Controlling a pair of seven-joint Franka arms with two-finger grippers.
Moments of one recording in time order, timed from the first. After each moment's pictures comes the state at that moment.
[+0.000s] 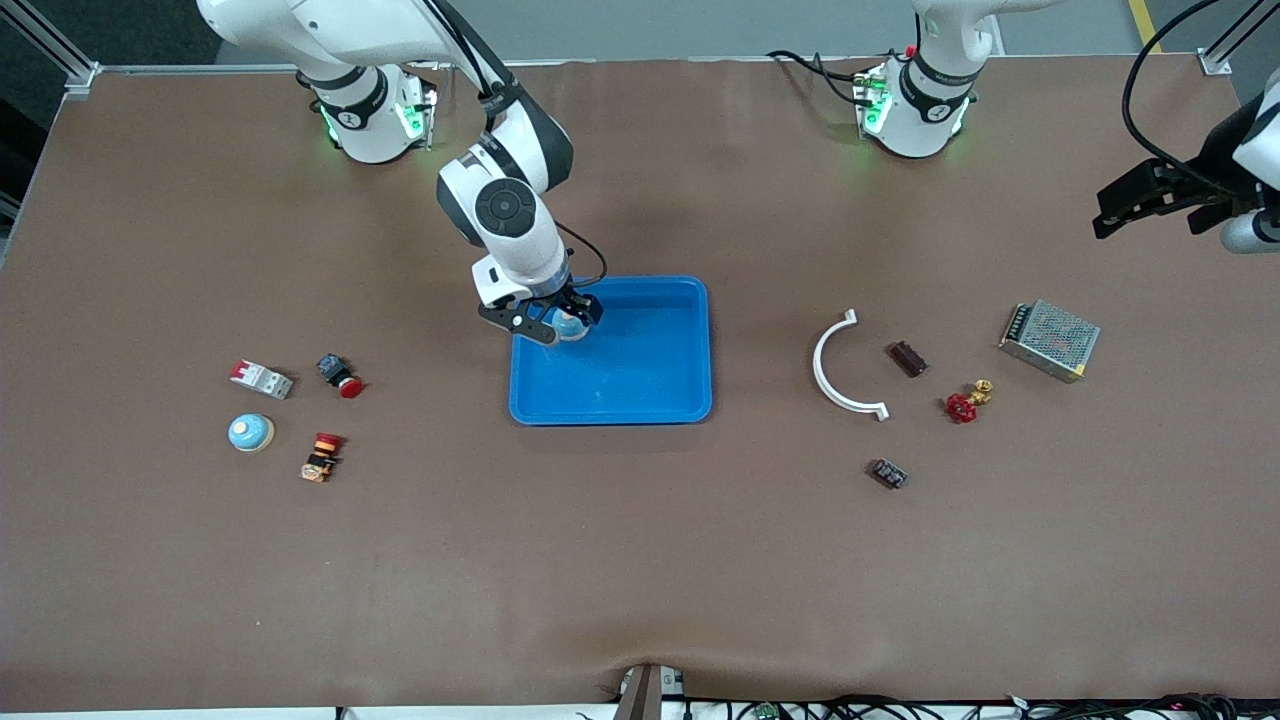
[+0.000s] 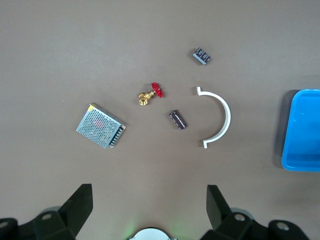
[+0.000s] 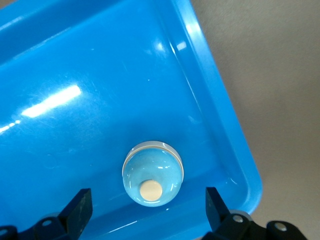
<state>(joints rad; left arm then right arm) 0.10 -0.02 -0.15 -1.51 0.00 1.43 -0.08 0.62 0.40 0.11 -2.09 0.06 2.47 1.09</state>
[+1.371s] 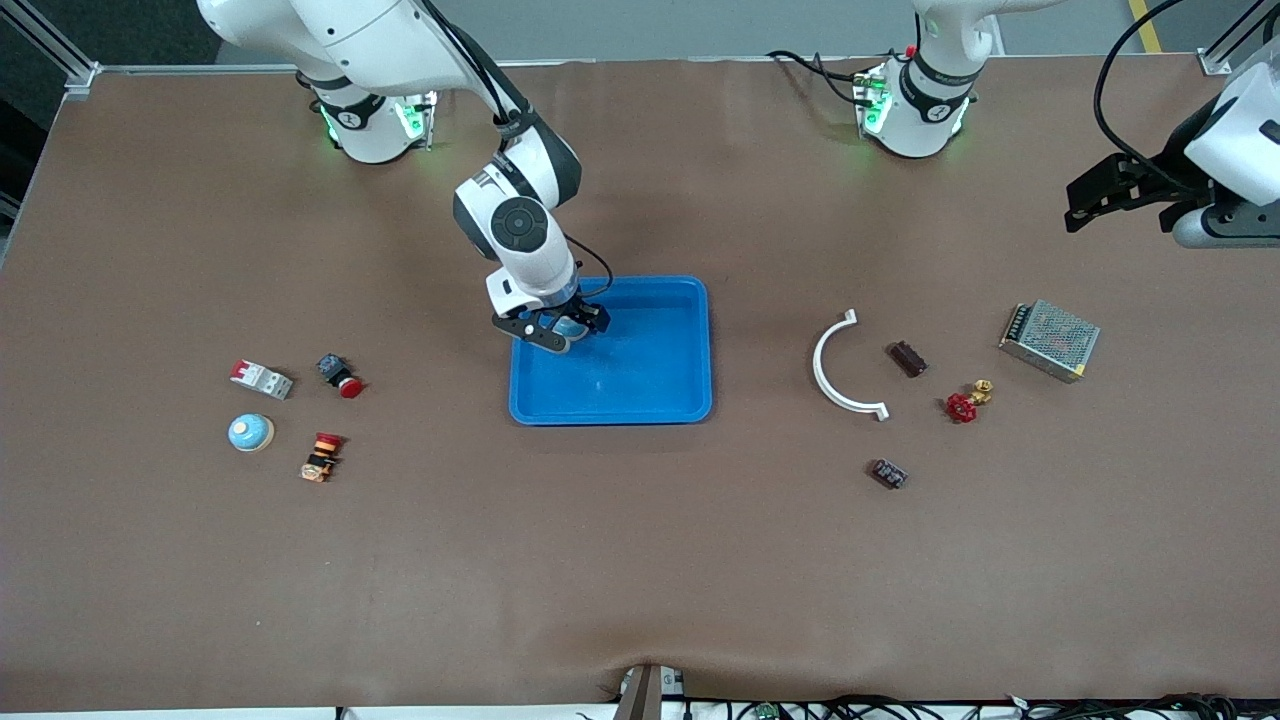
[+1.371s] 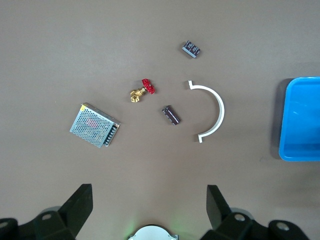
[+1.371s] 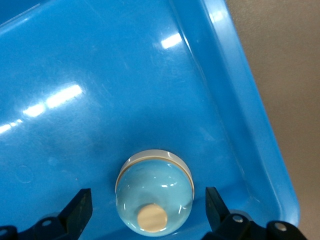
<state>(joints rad) 0.09 -0.03 -0.20 -1.53 0.00 1.43 -0.08 0.64 0.48 0.10 -2.09 0.06 2.56 1.09</state>
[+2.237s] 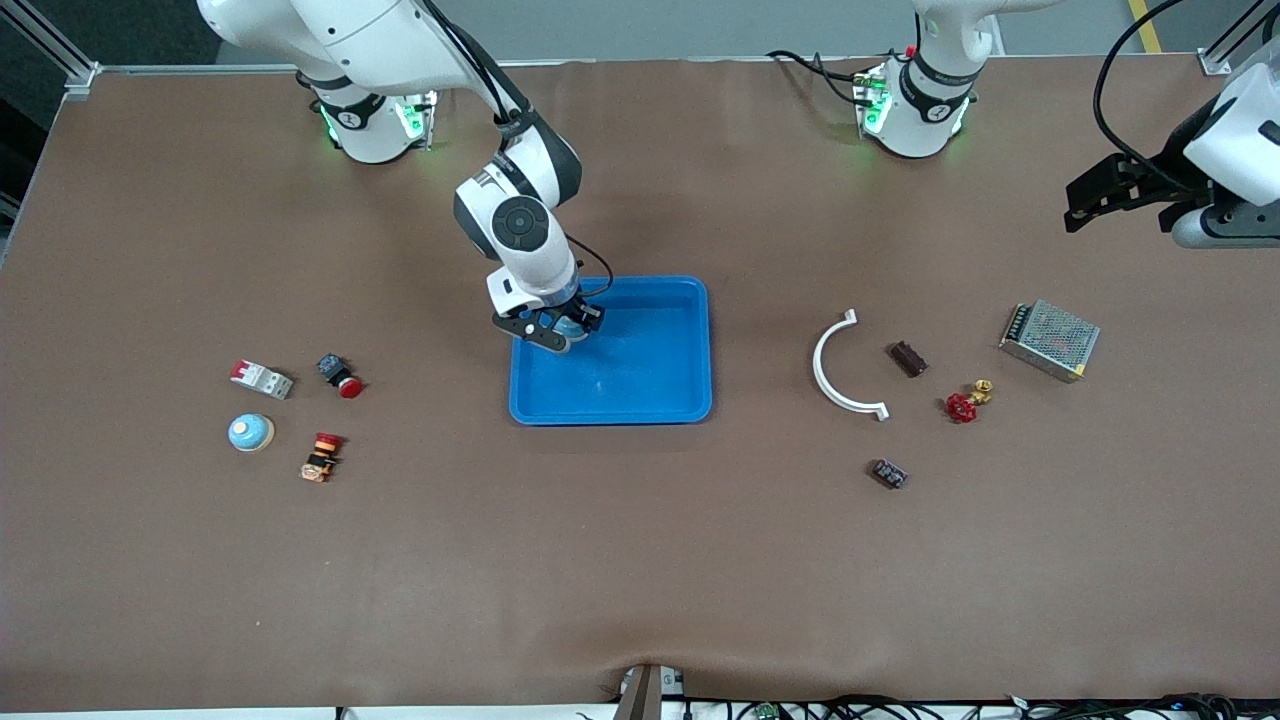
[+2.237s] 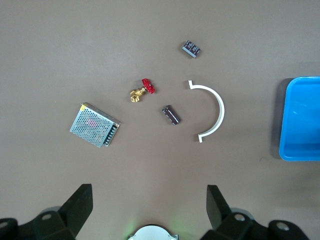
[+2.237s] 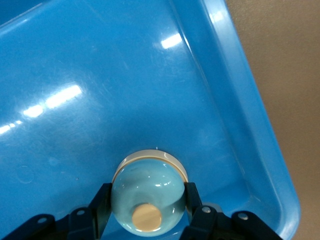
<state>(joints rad) 0.09 -0.03 -0.20 -1.53 0.00 1.43 -0.08 0.64 0.48 0.10 -2.09 0.06 2.56 1.10</state>
